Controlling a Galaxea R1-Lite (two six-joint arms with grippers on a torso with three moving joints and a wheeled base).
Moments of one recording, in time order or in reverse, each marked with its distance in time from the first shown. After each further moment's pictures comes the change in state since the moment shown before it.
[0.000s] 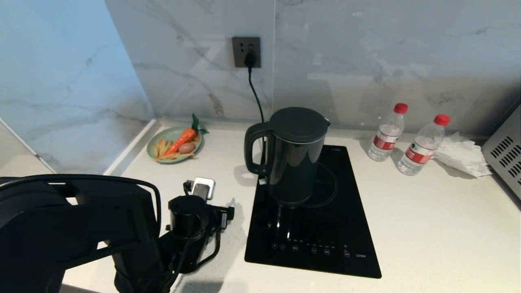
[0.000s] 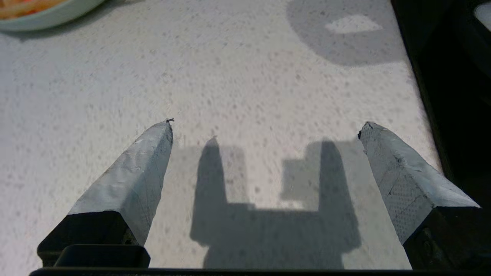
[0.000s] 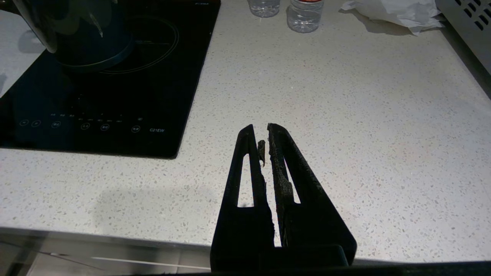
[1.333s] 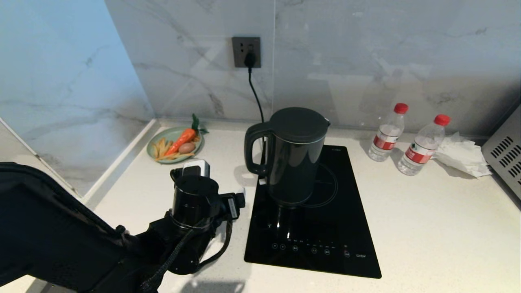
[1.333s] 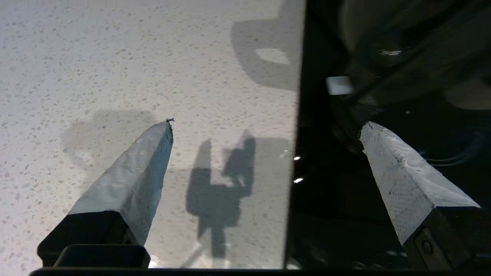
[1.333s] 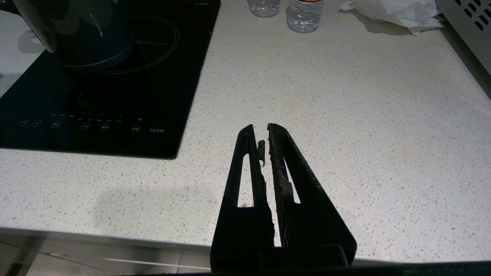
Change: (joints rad) left arm -0.157 -0.324 -0.111 0.544 0.090 -0.411; right arm 0.000 0.000 0.000 0.000 0.000 0.000
